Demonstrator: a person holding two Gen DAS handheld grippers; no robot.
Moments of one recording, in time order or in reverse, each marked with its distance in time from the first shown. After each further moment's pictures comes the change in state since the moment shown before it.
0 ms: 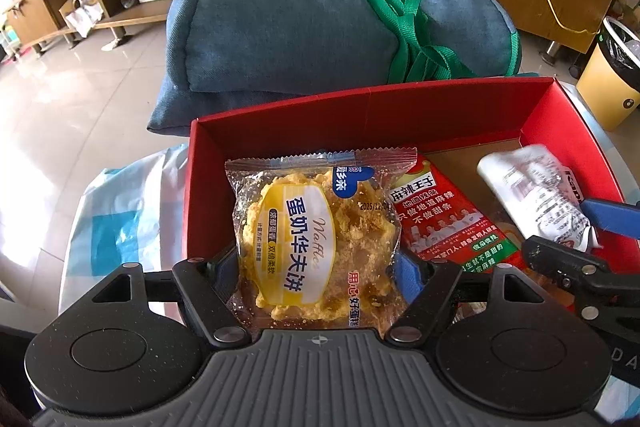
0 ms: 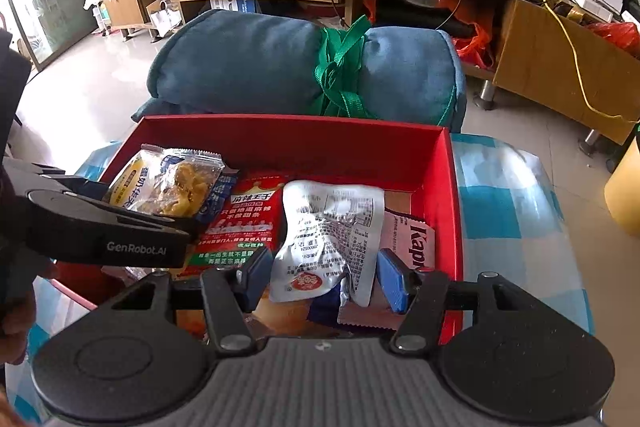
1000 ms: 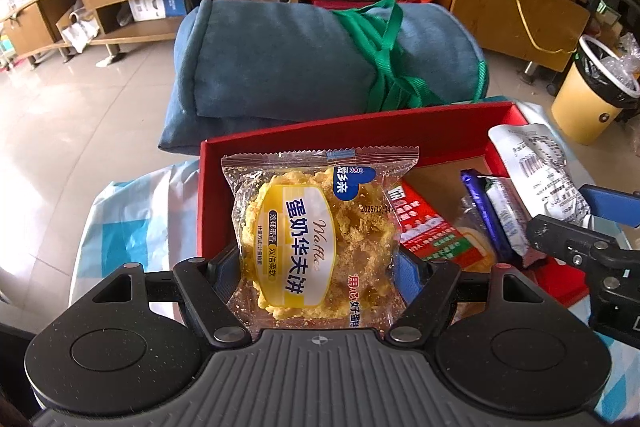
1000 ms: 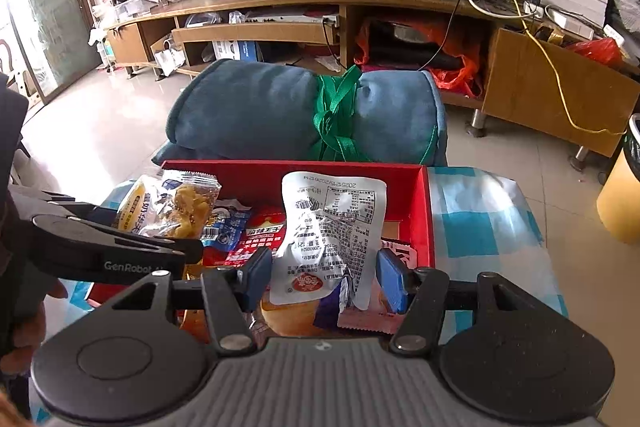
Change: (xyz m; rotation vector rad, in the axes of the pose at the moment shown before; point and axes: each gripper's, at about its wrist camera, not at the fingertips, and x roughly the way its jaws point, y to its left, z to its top) left arm -0.034 0.005 -0.004 0.004 -0.061 -0.050; right arm -0.045 -0.004 0.001 0.034 -0.103 0.013
